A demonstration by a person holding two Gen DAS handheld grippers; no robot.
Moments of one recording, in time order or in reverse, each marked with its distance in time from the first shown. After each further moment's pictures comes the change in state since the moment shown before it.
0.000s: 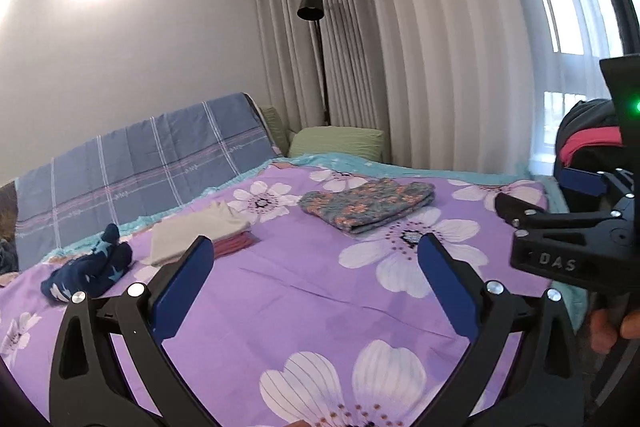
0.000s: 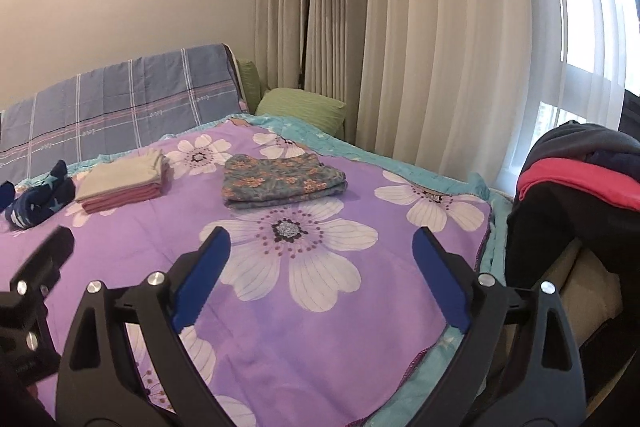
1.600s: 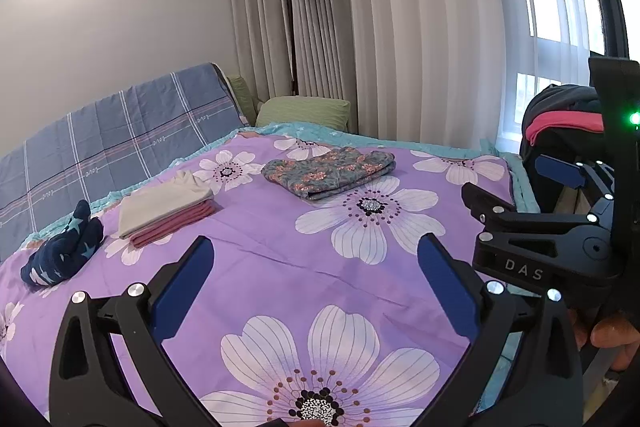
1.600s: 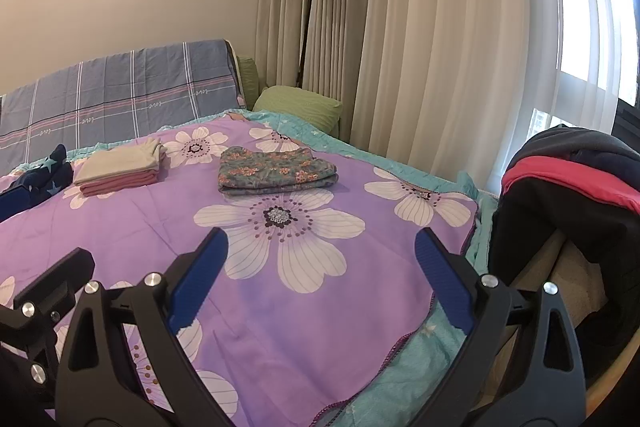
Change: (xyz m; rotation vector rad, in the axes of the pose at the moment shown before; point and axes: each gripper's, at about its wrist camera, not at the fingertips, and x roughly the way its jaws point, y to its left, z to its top) left arm -0.007 -0.017 -0.009 0.004 0.112 -0.116; right arm -0.015 -0.007 -0.014 -0.035 0.006 -0.018
